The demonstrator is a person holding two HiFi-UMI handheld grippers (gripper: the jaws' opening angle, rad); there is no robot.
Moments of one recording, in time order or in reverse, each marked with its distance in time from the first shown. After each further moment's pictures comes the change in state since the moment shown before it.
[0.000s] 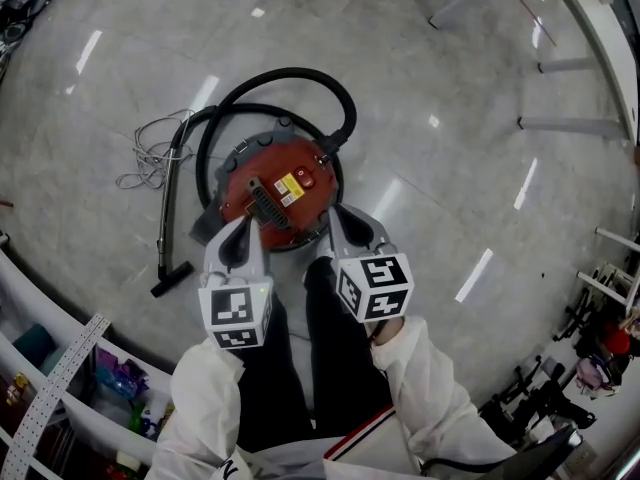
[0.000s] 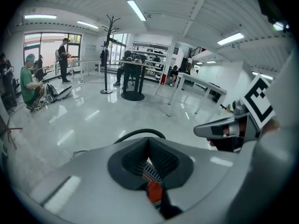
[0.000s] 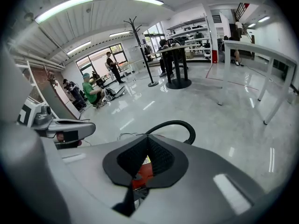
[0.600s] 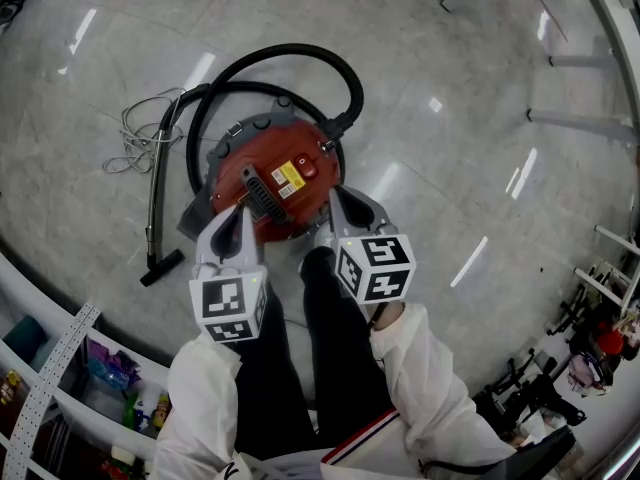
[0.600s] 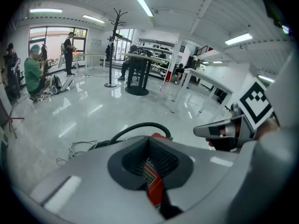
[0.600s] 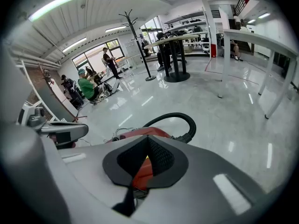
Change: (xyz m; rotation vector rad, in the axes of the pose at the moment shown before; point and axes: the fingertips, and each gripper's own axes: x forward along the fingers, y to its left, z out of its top) left arm 0.027 0.015 -0.033 -0.063 0.039 0.028; right arm 0.043 -0.022 -0.025 0.025 0.055 -0.015
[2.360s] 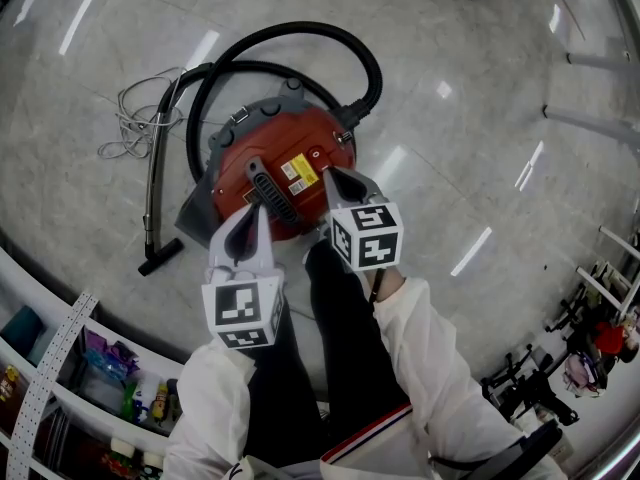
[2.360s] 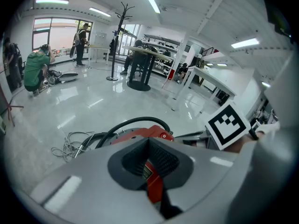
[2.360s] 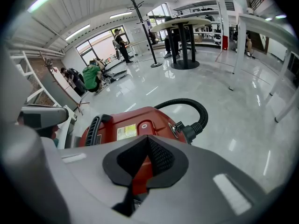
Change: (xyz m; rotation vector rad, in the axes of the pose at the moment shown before) left arm 0.015 -0.007 -0.027 -0.078 0.042 -0.009; right arm 0.078 -0.009 -0.046 -0.079 0.144 0.043
